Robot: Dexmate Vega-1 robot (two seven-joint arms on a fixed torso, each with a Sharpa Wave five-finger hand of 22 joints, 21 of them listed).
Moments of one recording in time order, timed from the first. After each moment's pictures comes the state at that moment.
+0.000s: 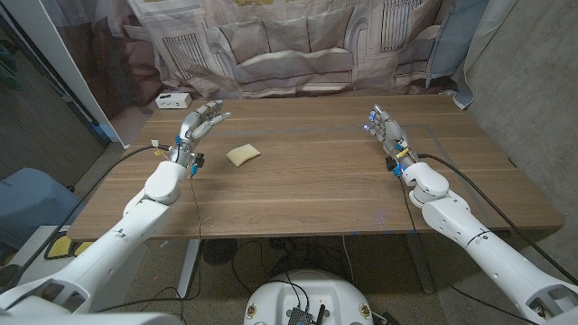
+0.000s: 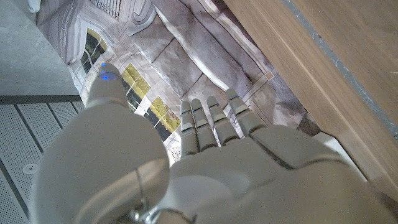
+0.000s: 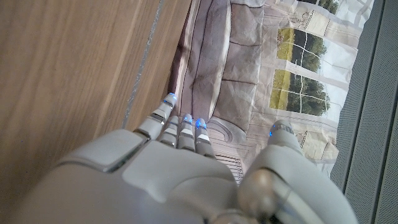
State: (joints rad) left arm 0.91 0.67 0.29 -1.34 -0.33 -0.52 0.16; left_hand 0.82 -0.06 0.13 -0.17 0.25 0.41 -0.02 0.22 0.18 0.39 -0.10 0.25 0.20 0.34 -0.04 0.20 0.17 0.29 0.04 0.22 0.17; right arm -0.94 -0.56 -0.36 -1.52 0.60 0.26 -0.07; right_hand 0.29 0.05 0.21 -0.13 0.18 0.13 0.09 0.20 0.18 0.13 0.12 0.20 0.18 0.01 0.07 0.21 0.21 0.29 -0.03 0.19 0.17
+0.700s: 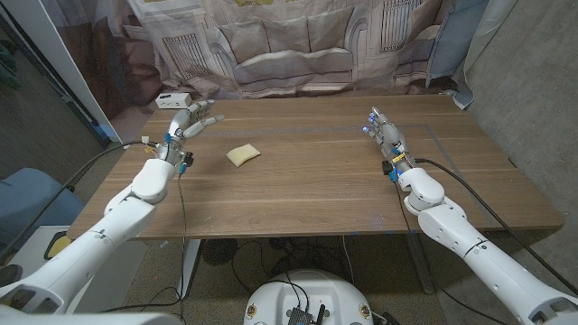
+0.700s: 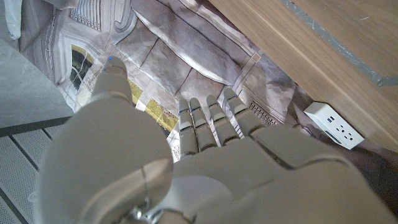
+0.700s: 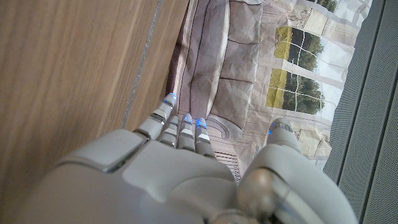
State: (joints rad) left arm 0.96 0.74 0.26 -1.42 -0.23 -0.42 0.24; left_hand 0.85 -0.06 0.13 -0.16 0.26 0.44 -0.03 0.22 0.18 0.40 -0.10 0.25 0.20 0.35 -0.04 0.19 0.17 0.30 0.03 0.21 0.17; right arm -1.00 -0.56 -0.36 -1.59 0.57 0.26 -0.15; right_hand 0.30 0.05 0.21 -0.13 0.18 0.14 0.09 0.20 0.18 0.13 0.12 0.20 0.18 0.01 0.07 0.21 0.21 0.29 -0.03 0.19 0.17
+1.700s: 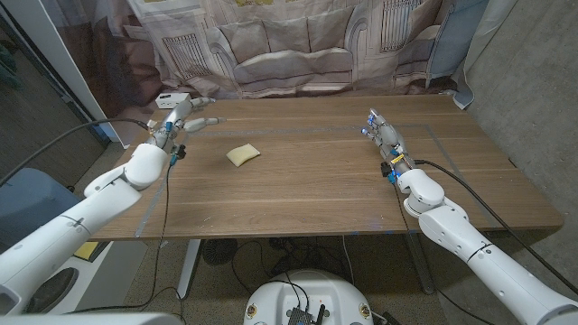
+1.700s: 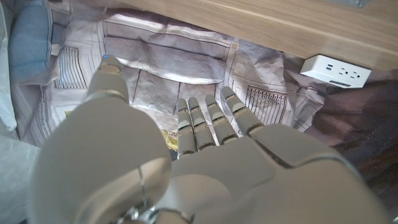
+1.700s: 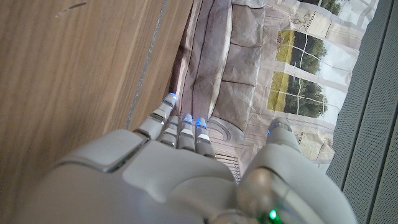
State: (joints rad) left arm 0.97 0.93 0.26 -1.64 0.02 -0.10 0.29; left_hand 0.84 -0.07 0.11 -0.14 0.26 0.42 -0.04 0.20 0.19 0.38 -0.11 0.23 0.20 0.29 -0.04 0.17 0.17 0.28 0.03 0.19 0.17; right arm -1.03 -0.58 -0.35 -1.67 0.56 0.19 -0.20; right_hand 0.31 0.06 0.21 -0.13 0.18 0.14 0.09 0.20 0.18 0.13 0.12 0.20 0.18 0.01 0.07 0.21 0.21 0.29 -0.03 0.19 0.17
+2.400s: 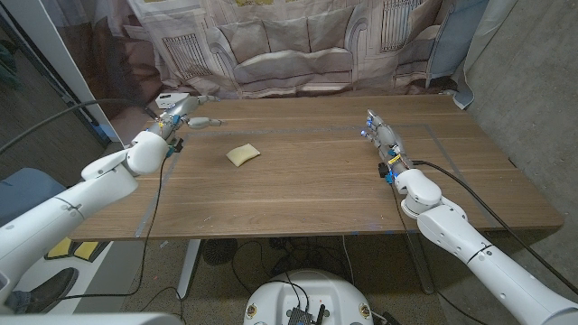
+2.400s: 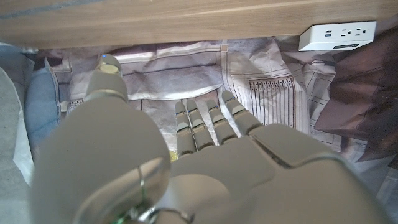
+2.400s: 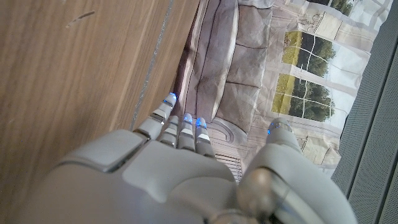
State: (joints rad) left arm 0.87 1.01 0.36 -1.66 0.20 -0.02 0.23; left_hand 0.85 -0.07 0.11 -0.14 0.26 0.40 -0.09 0.19 0.19 0.38 -0.14 0.22 0.20 0.27 -0.04 0.18 0.17 0.26 0.01 0.19 0.17; right arm -1.04 -0.58 -0.36 -1.73 0.55 0.12 -0.26; right_hand 0.31 0.06 0.21 -0.13 0.18 0.14 0.09 0.20 0.18 0.13 0.12 0.20 0.18 0.02 0.07 0.20 0.21 0.29 -0.03 0.19 0.17
